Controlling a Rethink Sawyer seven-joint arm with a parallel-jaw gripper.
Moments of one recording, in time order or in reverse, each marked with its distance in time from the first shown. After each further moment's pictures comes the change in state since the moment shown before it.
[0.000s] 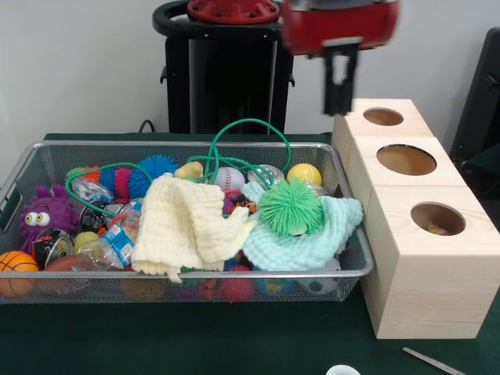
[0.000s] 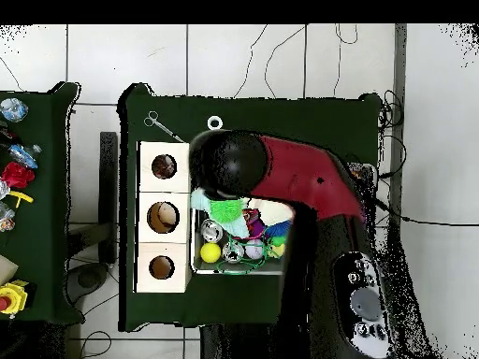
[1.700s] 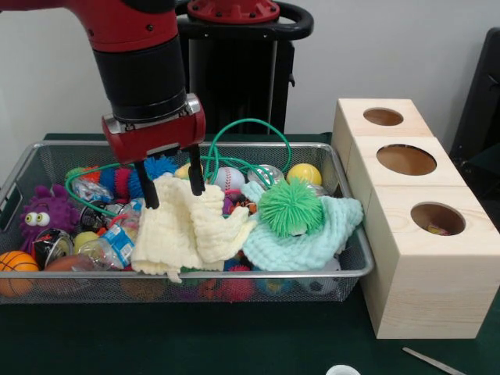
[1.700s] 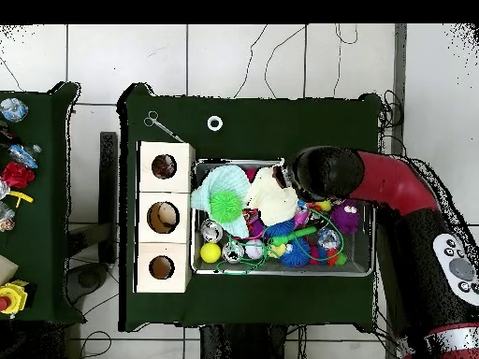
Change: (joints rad) arm -0.427 0.193 0.363 -0.008 -0.375 -0.023 -0.256
